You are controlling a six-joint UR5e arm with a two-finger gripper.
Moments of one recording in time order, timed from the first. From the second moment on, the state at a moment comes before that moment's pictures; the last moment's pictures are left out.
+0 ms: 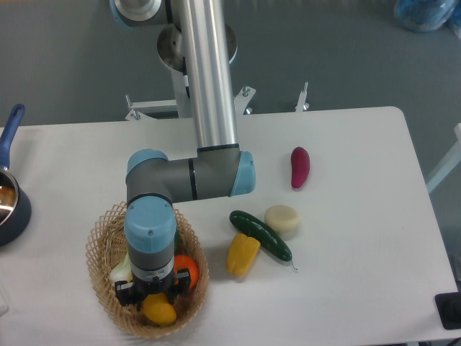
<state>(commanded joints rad) 2.14 -2.24 -1.43 -0.85 1.45 -0.11</state>
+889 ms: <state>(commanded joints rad) 2.28 -1.96 -1.43 -0.85 1.45 0.35</state>
